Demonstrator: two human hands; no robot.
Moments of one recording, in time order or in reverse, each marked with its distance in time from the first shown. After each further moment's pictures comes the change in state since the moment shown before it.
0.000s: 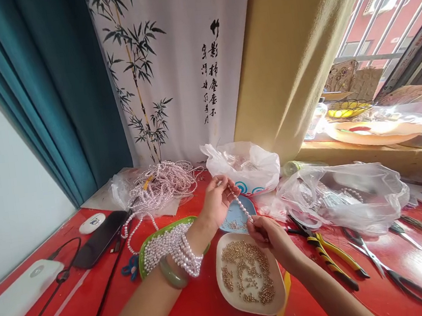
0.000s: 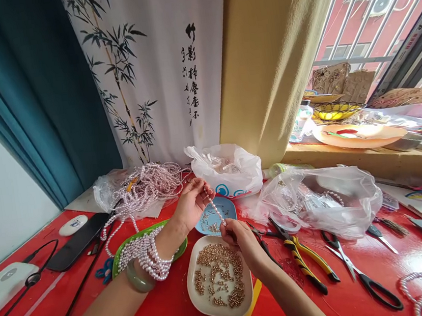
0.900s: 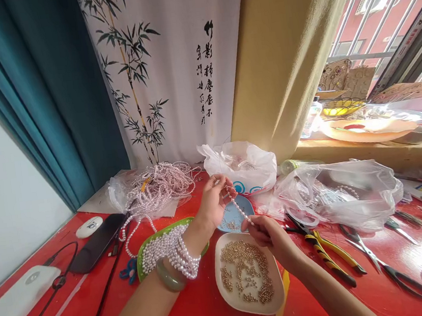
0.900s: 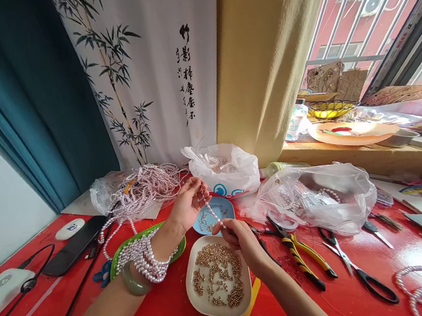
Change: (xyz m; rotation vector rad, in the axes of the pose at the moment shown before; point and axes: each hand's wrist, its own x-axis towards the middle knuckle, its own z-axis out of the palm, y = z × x) left_hand -0.006 0.008 0.005 0.082 0.017 -0.025; right_hand -0.003 -0.002 -0.003 -0.125 0.016 -0.077
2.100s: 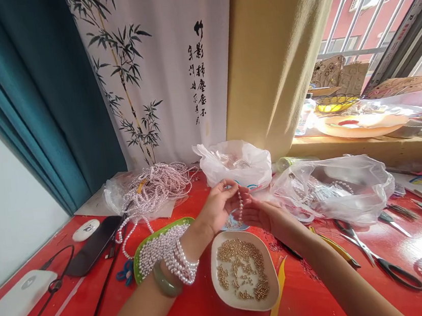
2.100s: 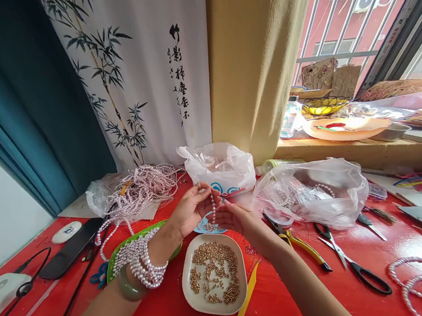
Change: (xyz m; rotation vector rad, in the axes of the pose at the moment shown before) left_hand -0.013 -0.006 0.015 0.057 -0.164 -0.190; right_hand 0.013 -0.022 -0.025 0.304 -0.057 0.118
